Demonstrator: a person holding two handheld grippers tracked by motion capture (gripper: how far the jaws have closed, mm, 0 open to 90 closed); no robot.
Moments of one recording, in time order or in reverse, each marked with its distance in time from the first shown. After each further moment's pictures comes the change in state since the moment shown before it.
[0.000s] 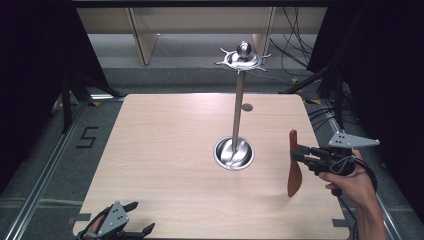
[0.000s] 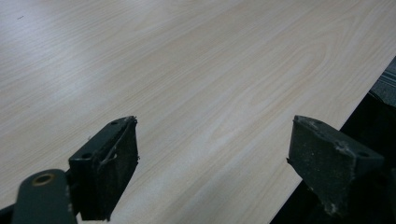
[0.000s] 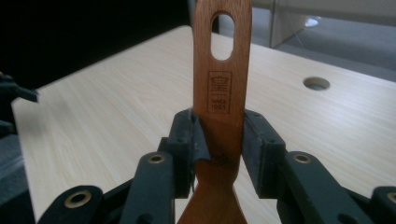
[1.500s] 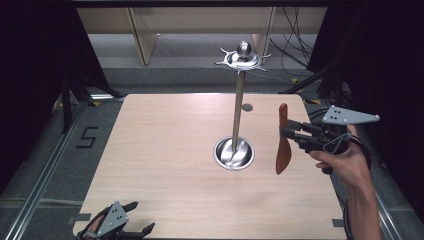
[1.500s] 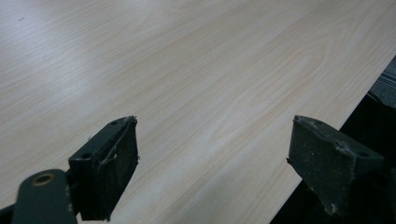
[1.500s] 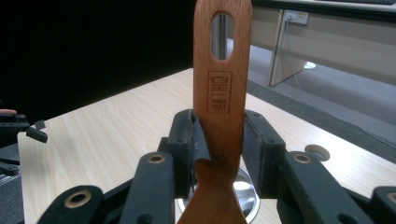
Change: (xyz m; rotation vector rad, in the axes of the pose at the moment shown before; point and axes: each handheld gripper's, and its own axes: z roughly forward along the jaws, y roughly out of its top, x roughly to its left) left arm -0.002 0.000 -0.001 -0.020 -0.010 -0.040; right arm 0.027 0.074 0.010 -0.081 0.004 -0.101
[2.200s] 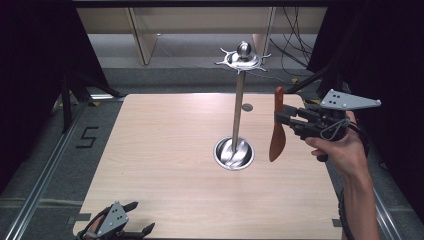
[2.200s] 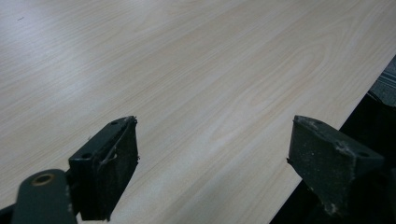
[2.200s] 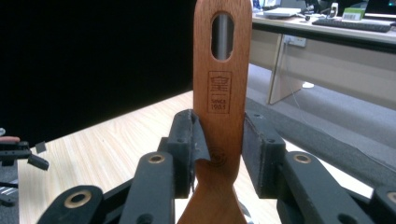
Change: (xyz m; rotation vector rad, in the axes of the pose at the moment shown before) left arm 0.000 0.000 0.000 0.001 0.000 0.001; right arm 0.007 0.040 0.008 -0.064 -0.002 -0.035
